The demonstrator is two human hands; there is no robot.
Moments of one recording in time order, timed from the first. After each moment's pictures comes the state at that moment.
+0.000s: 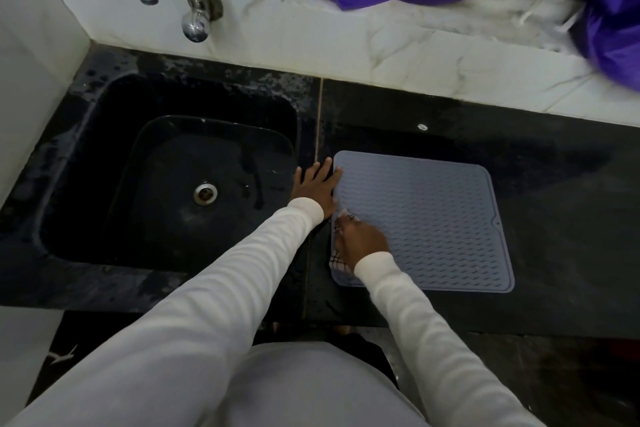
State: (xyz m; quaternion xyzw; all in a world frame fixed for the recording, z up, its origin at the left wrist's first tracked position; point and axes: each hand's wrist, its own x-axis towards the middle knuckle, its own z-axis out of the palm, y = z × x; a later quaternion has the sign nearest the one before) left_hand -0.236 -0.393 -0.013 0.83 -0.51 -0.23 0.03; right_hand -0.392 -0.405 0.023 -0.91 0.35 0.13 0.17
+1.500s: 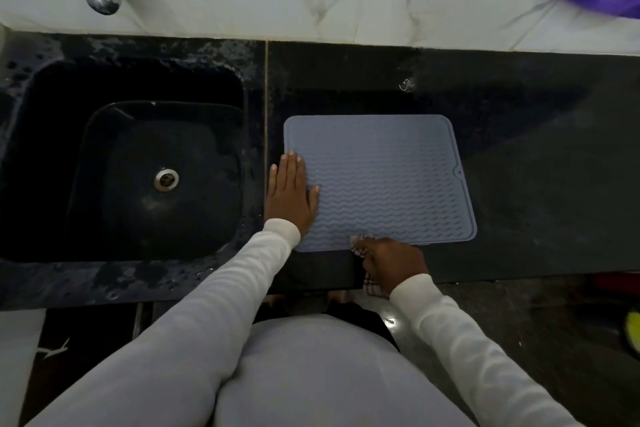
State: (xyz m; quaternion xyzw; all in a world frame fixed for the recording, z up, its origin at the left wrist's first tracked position) left_hand -0.333 -0.371 -0.046 0.87 -0.48 -0.10 0.10; right_hand -0.555 -0.423 0.039 -0.89 0.37 0.20 0.17
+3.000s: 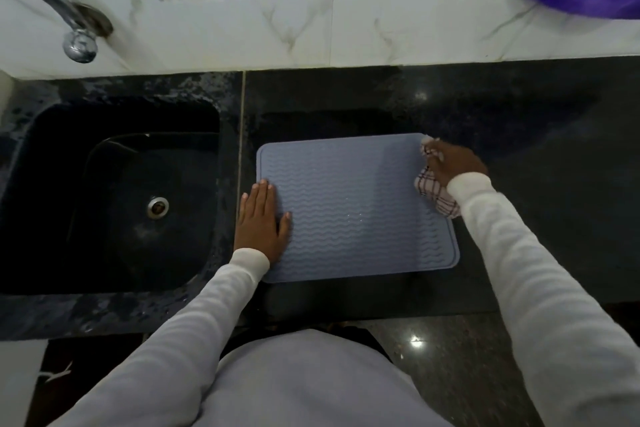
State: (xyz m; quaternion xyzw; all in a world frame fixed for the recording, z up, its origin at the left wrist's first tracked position) left_hand -0.337 -0.378 -0.033 0.88 -0.45 -0.11 0.10; right_hand -0.567 -0.688 0.066 -0.81 0.54 0.08 0.20
